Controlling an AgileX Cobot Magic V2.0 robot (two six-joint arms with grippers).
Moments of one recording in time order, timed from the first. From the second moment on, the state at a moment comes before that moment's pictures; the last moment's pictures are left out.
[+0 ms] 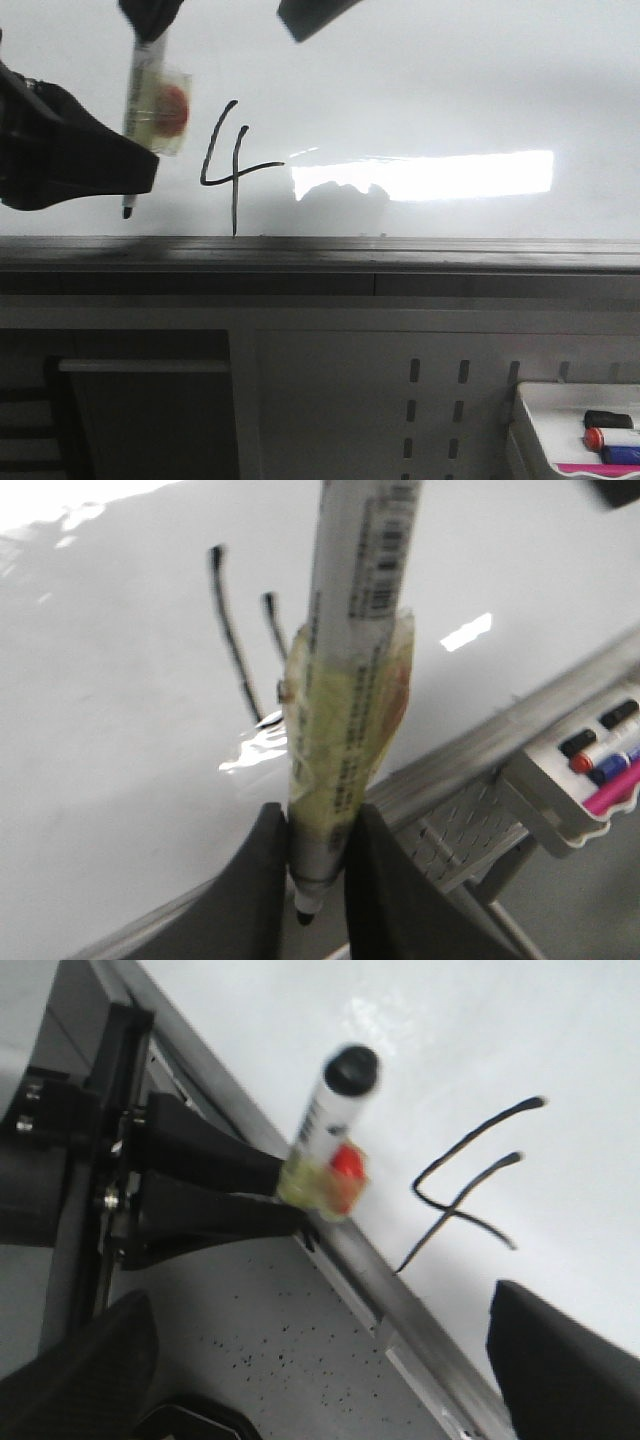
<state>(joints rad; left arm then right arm) -0.62 1.18 -0.45 0.04 -0.21 -0.16 0.80 1.38 -1.21 0.06 0.59 -0.09</state>
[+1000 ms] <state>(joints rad) -0.46 1.23 -0.63 -0.22 0.09 -0.16 0.75 1.23 -1.17 0.00 0.67 -0.09</state>
